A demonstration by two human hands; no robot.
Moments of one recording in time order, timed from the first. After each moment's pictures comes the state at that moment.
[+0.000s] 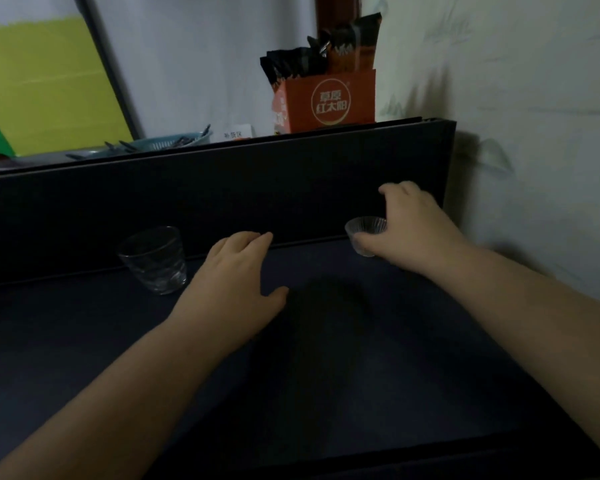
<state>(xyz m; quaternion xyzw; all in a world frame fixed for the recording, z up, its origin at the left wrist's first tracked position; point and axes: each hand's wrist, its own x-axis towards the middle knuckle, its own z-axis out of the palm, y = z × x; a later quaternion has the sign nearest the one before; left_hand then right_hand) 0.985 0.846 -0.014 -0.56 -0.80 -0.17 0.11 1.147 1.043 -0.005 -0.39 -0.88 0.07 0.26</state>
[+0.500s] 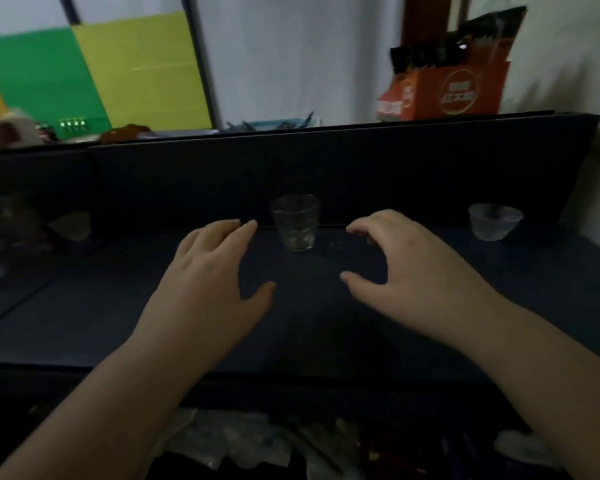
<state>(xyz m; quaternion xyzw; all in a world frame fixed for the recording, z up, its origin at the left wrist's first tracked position) 0.920 0.646 -0.004 -0.48 -0.83 -0.19 0.20 1.080 0.828 0.001 -0.17 -0.94 0.11 0.27</state>
